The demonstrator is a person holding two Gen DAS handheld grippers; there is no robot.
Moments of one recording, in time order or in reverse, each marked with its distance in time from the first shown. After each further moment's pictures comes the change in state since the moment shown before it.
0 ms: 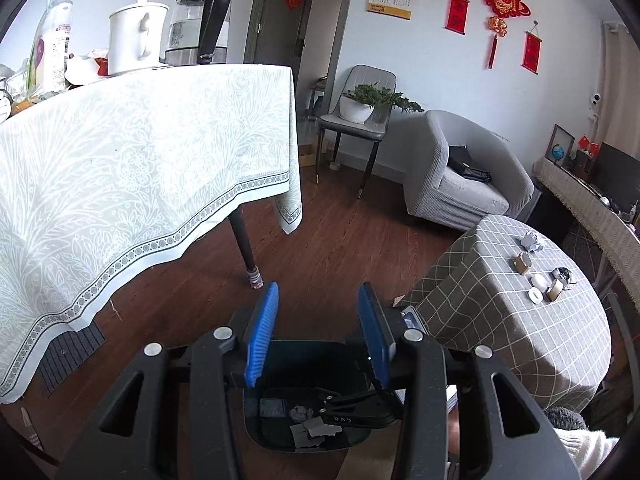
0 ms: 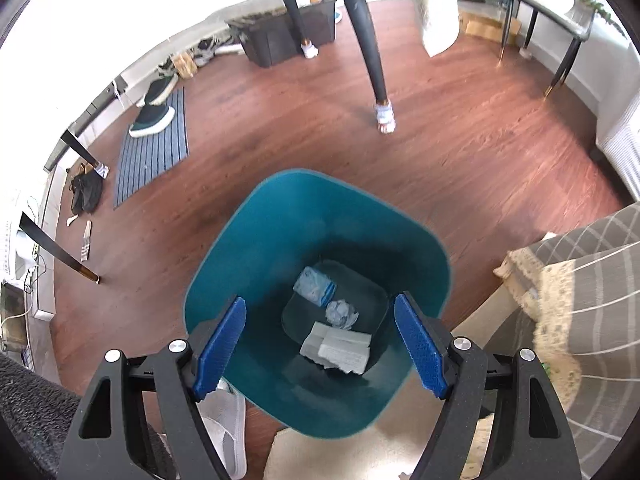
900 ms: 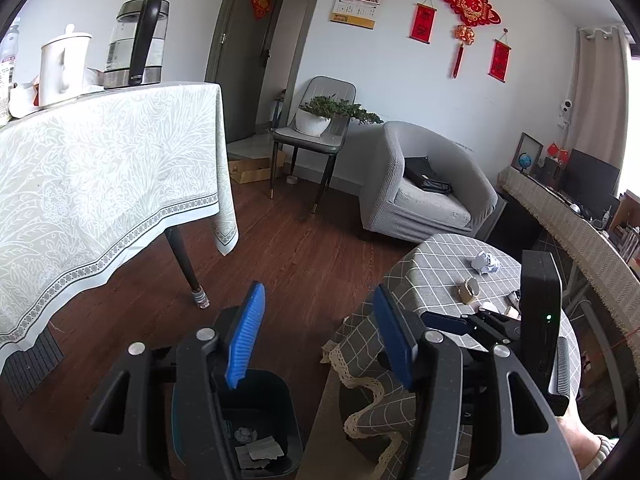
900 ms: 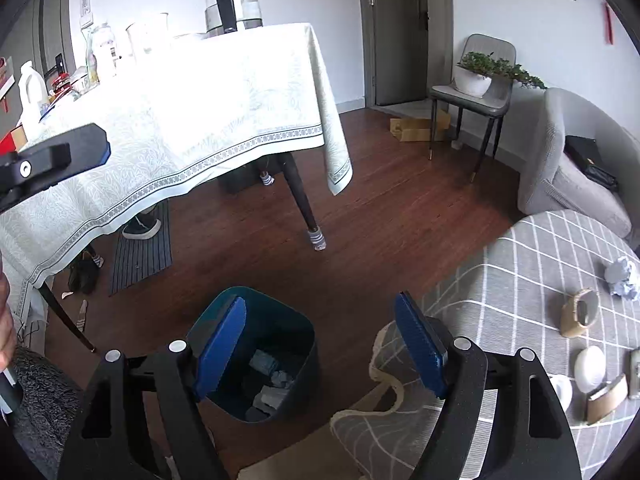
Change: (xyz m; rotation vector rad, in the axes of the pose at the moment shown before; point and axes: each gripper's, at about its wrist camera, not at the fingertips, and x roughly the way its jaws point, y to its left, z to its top) left arm 0.030 -0.093 0.023 0.019 -0.038 -0.129; right arm -0.208 -0.085 -0.038 0.054 -0.421 -0.108
